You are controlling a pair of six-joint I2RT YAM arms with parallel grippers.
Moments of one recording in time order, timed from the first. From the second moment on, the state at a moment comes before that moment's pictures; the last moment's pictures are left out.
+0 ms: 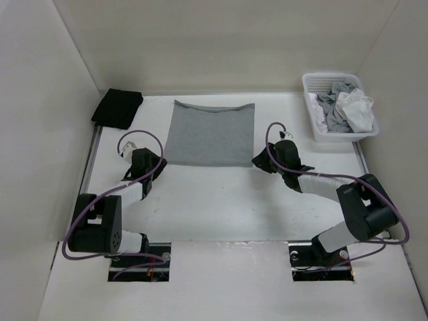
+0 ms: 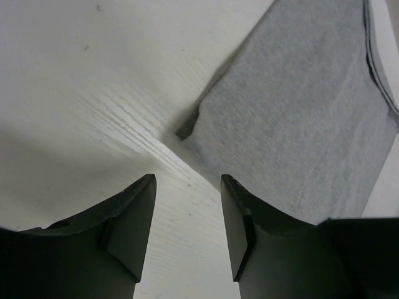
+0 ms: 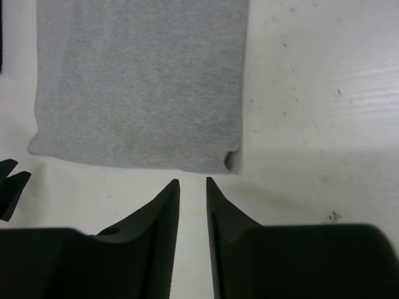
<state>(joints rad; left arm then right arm) -0.11 1.34 0.45 0.27 -0.15 -0.94 0.44 1.50 0.67 0.29 -0.01 0.76</state>
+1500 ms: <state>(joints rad) -0.19 0.33 0.65 -0.25 -0.07 -0.99 0.90 0.34 0.59 -0.25 0.32 0.91</state>
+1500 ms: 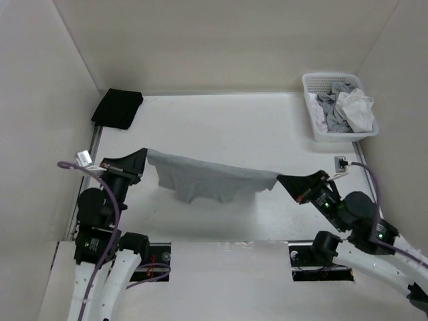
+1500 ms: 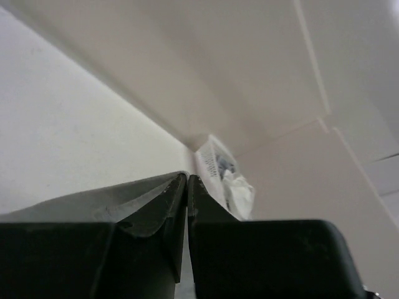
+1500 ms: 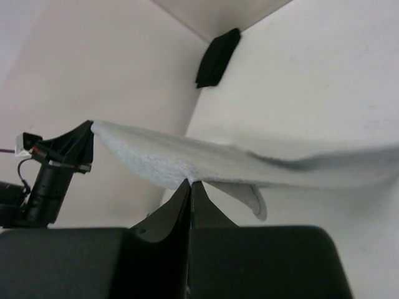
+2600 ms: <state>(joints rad) -0.11 1.45 0.83 0.22 -0.03 -1.05 0.27 1.51 0.96 0.12 -0.08 0.72</state>
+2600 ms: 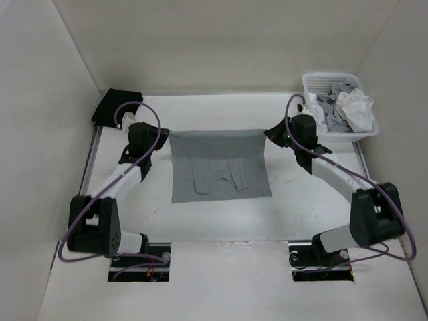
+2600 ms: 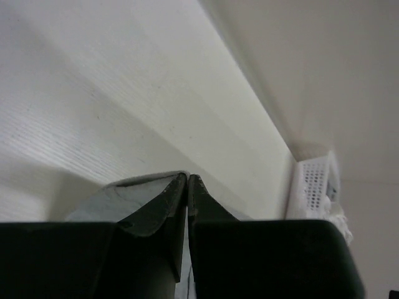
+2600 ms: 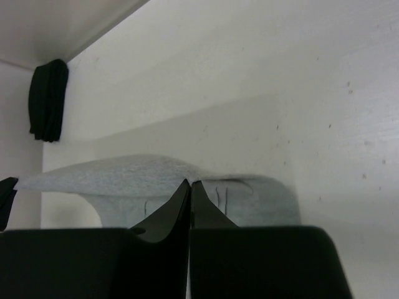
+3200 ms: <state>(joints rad) -0.18 0.48 0.19 0.02 0.02 -1.04 0.50 0.82 0.29 0.04 0.07 0.87</state>
